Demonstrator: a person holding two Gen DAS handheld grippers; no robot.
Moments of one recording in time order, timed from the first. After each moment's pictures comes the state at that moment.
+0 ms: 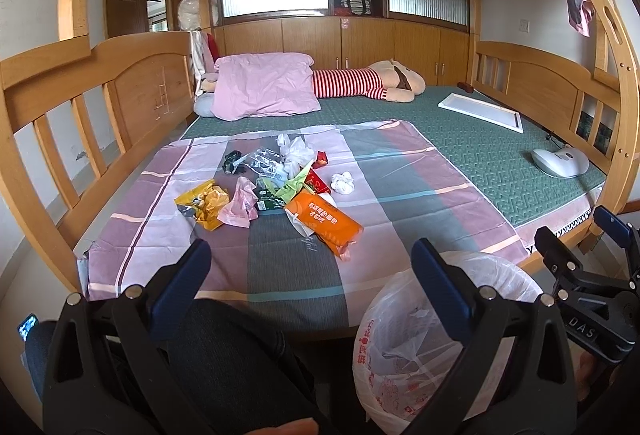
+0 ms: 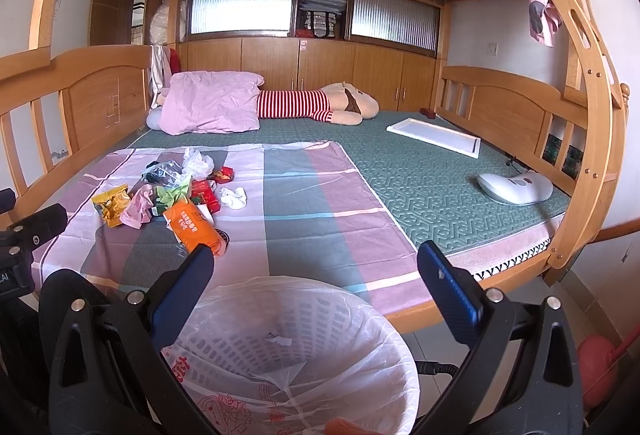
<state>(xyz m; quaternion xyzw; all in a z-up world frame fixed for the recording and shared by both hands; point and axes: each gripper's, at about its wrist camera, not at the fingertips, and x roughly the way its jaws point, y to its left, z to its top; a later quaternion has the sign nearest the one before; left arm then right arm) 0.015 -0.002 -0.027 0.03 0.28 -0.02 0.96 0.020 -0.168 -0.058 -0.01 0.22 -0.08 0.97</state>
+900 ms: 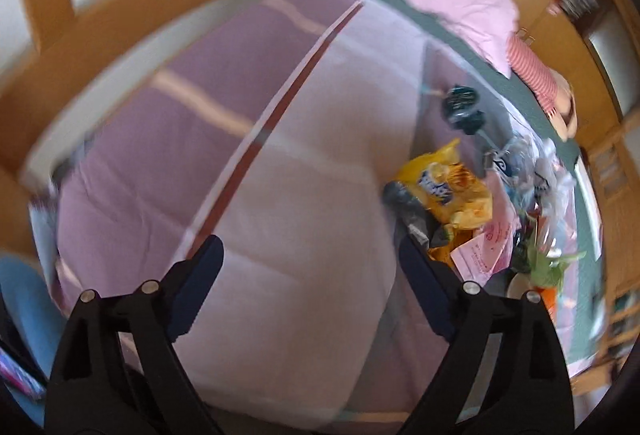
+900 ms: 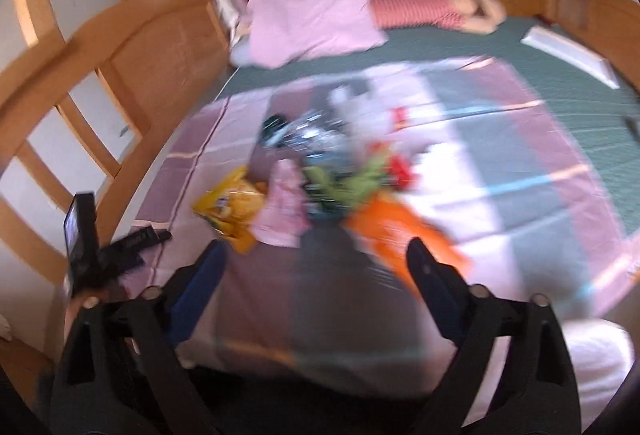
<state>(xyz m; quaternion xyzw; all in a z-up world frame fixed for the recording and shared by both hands) 0.279 0.356 -0.185 -0.27 0.49 0.12 0.82 0.267 0.050 -0.092 0.10 0.41 0.09 0.90</state>
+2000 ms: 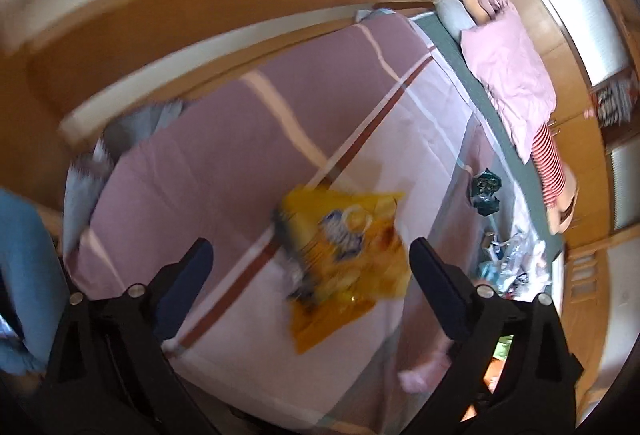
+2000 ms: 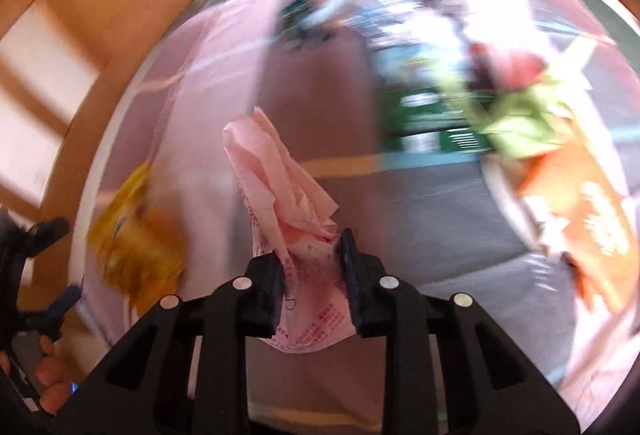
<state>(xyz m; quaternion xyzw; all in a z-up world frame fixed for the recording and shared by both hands) 0.268 0.421 -0.173 -0.37 0.45 0.19 0.79 0.334 0.124 -0.187 0.11 0.52 0.06 0.84</state>
